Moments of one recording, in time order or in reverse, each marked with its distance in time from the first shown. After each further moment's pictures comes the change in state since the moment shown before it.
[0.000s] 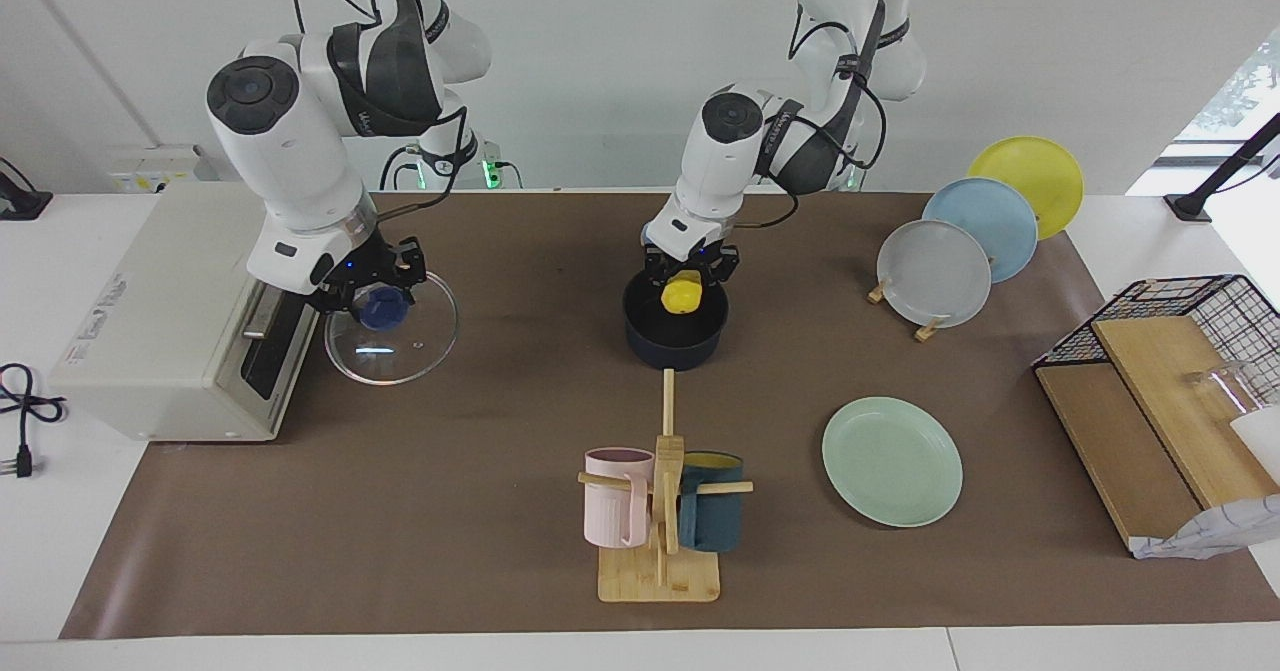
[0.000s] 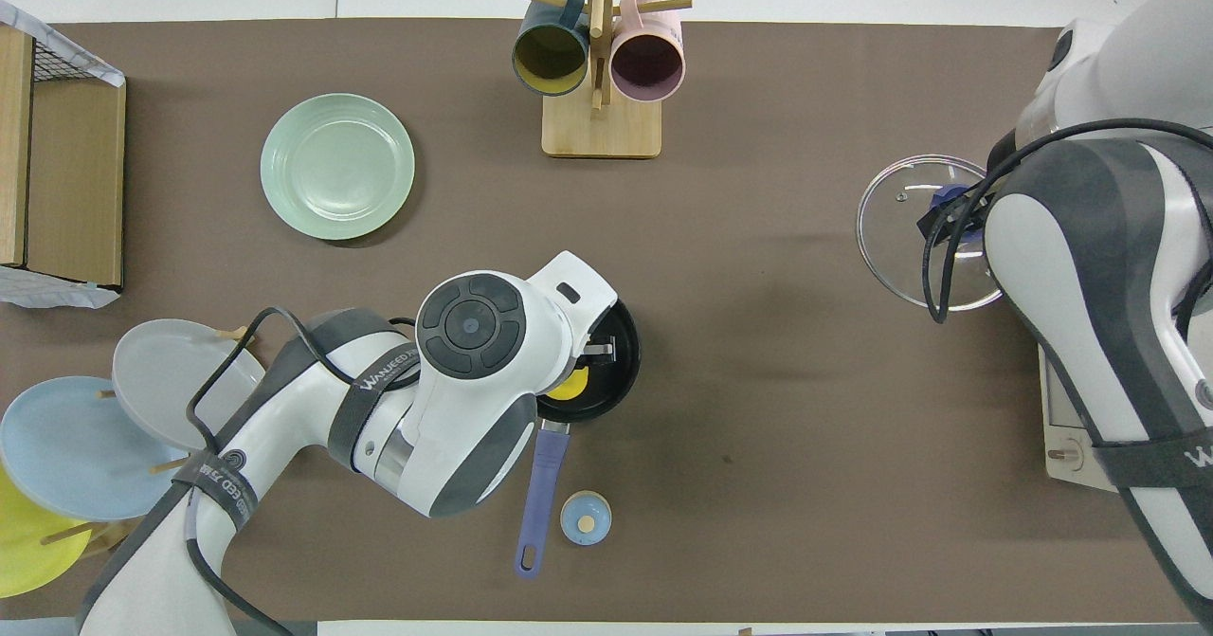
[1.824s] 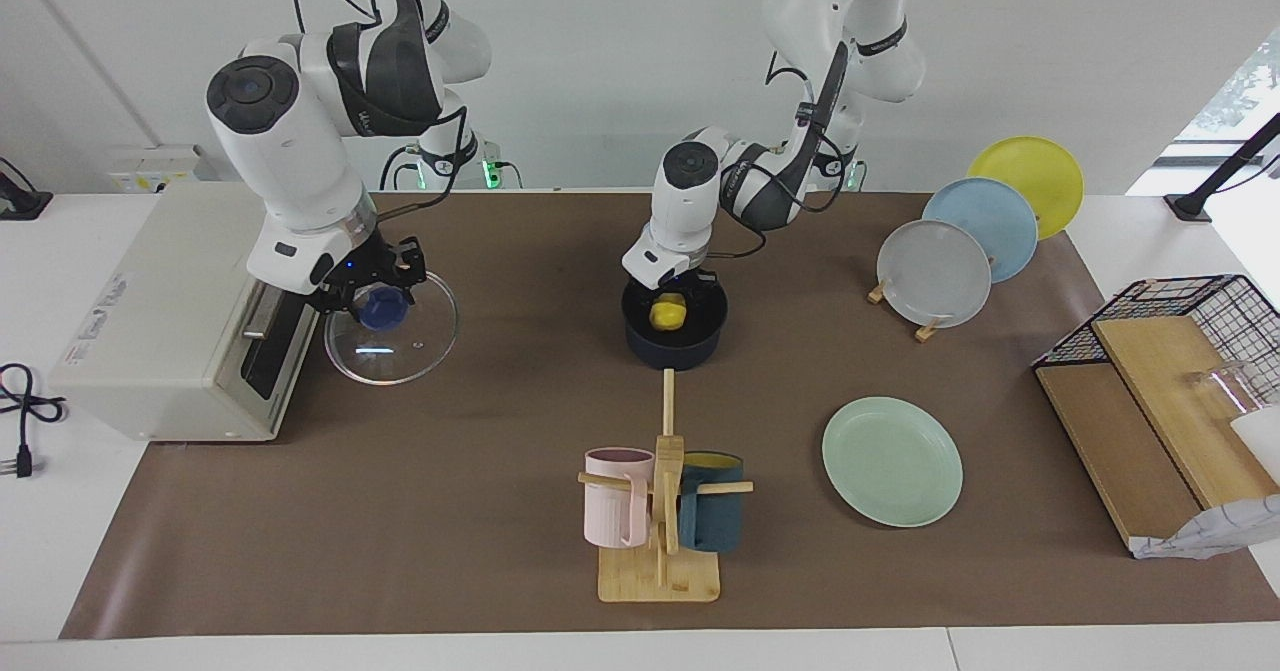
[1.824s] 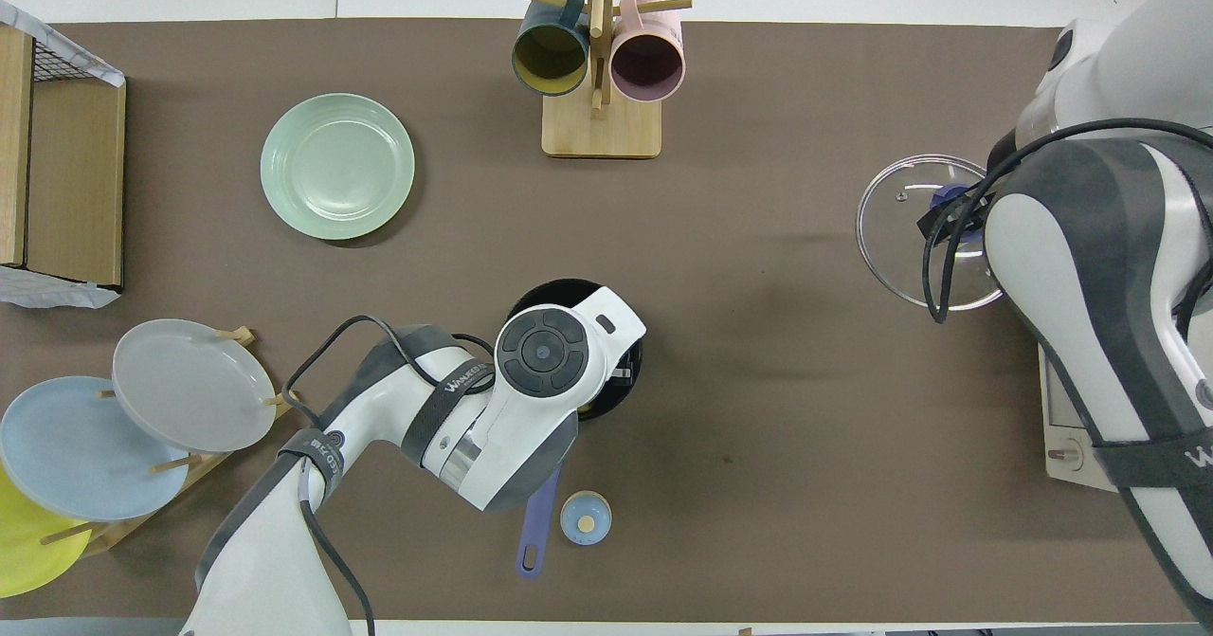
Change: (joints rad) left arm -0.059 0.124 0.005 -0.045 0.052 0.122 0.006; right arm 0.000 0.000 0.000 0.000 0.000 0.000 0.000
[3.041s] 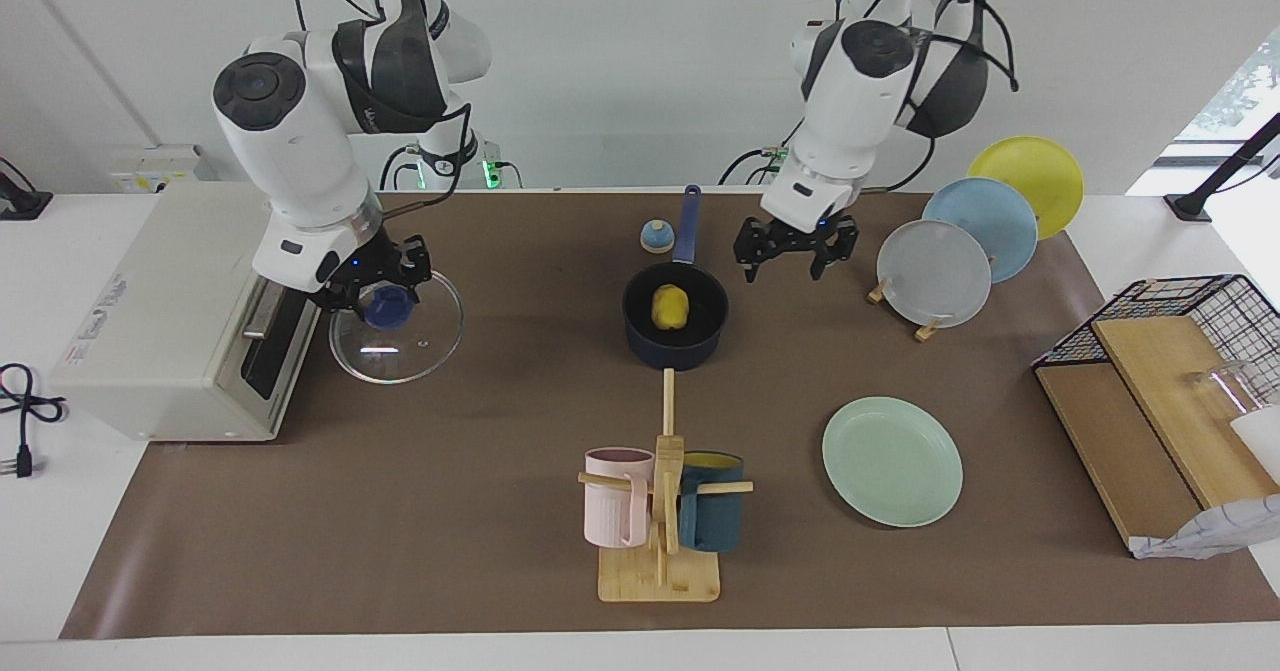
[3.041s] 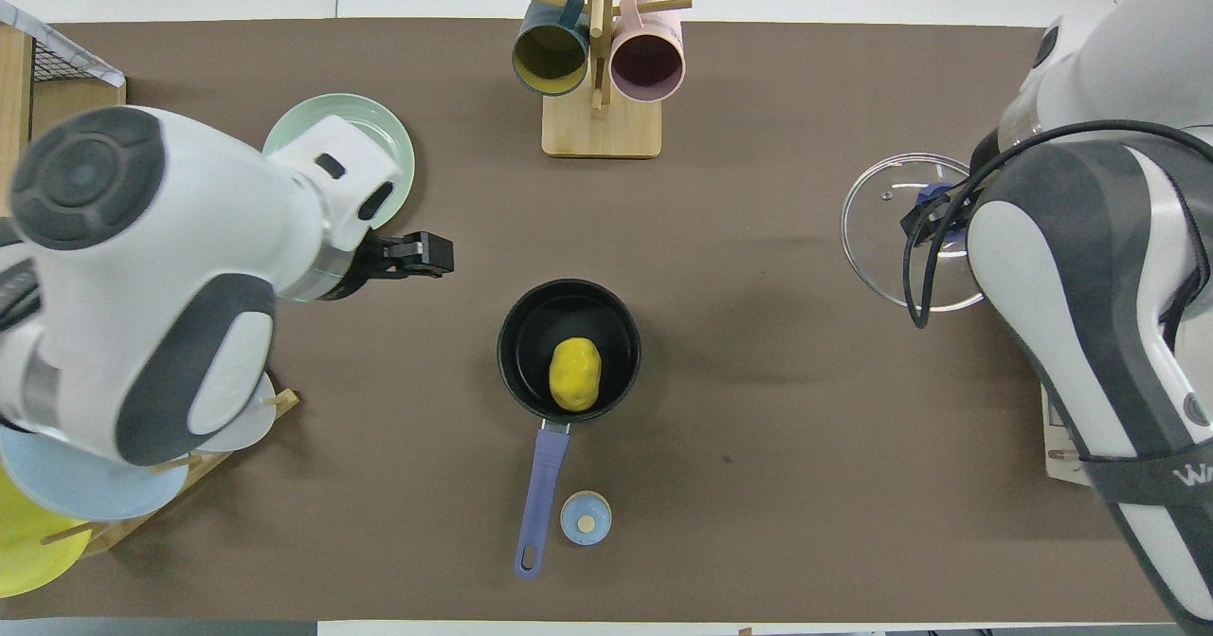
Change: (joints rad) left arm 0.337 -0.272 0.033 0.239 0.006 -0.430 0.216; right arm 0.014 0.000 0.039 0.036 0.001 -0.031 0.074
